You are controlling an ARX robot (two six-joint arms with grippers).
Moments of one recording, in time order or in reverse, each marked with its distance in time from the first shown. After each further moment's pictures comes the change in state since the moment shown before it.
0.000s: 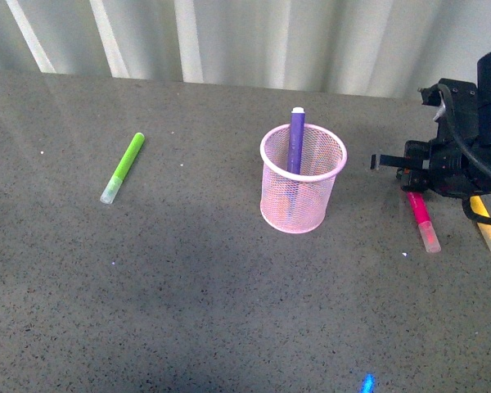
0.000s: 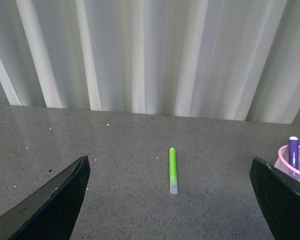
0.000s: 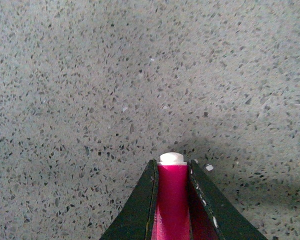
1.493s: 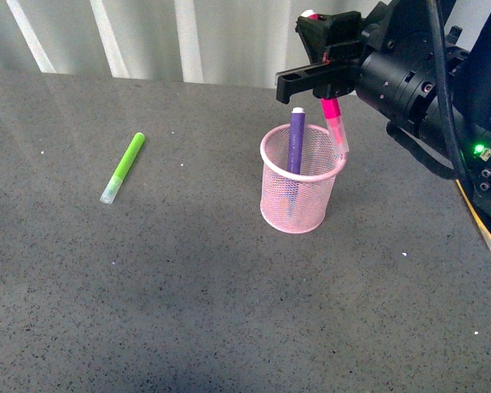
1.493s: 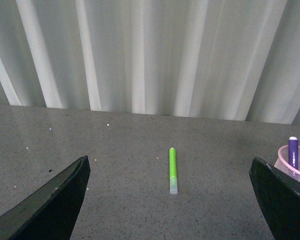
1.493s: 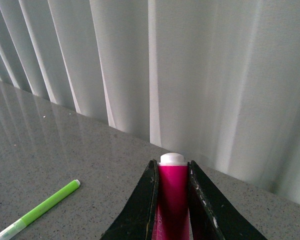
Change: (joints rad) left arm 0.000 0.000 0.000 0.000 0.000 0.000; right arm 0.264 -0.108 -0.212 0.909 -0.183 -0.147
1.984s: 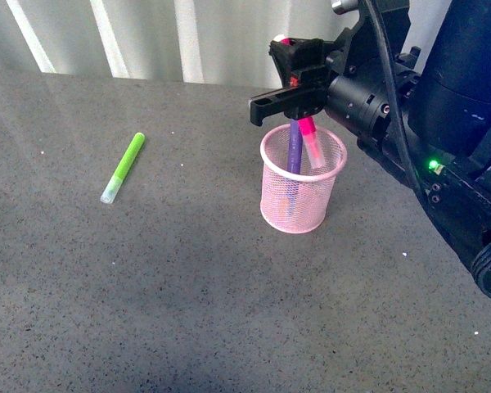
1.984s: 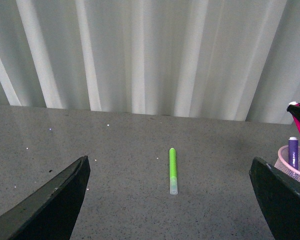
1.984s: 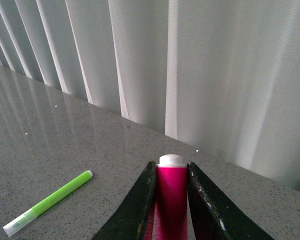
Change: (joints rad) left arm 0.000 0.000 0.000 0.000 0.000 0.000; right arm 0.032 0.075 0.058 0.000 -0.018 -0.001
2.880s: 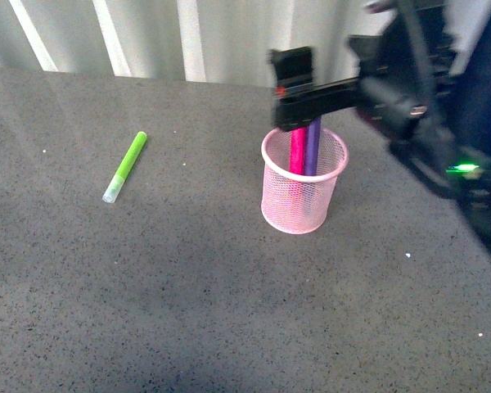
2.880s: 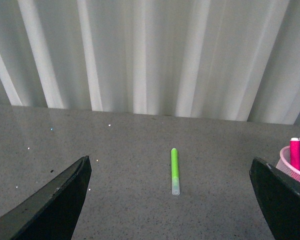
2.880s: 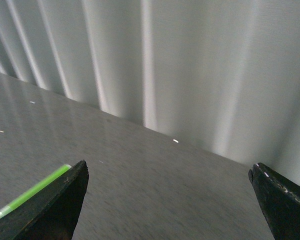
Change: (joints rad) left arm 0.000 -0.002 0.000 0.000 0.003 0.000; right arm -0.084 -0.162 -0.143 -0.033 0.138 -0.044
